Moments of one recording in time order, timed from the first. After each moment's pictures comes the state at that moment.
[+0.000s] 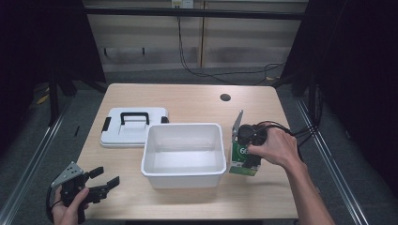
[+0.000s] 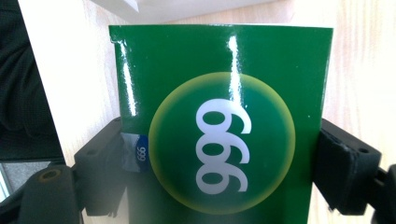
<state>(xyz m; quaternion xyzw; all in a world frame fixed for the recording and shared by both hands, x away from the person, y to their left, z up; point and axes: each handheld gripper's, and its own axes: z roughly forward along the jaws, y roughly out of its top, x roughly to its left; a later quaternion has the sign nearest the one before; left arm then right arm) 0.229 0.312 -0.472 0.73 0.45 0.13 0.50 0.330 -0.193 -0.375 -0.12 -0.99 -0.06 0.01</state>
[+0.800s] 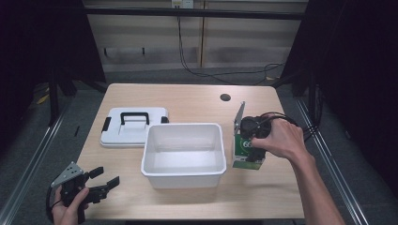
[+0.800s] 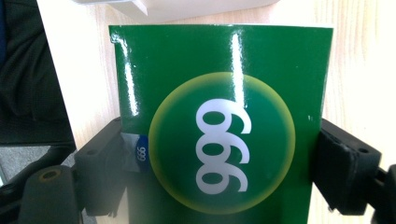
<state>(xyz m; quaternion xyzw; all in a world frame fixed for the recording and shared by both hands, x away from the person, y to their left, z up) 0.229 0.312 -0.472 0.73 0.45 0.13 0.50 0.330 -0.193 -0.340 -0.11 -0.99 -0.04 -0.01</state>
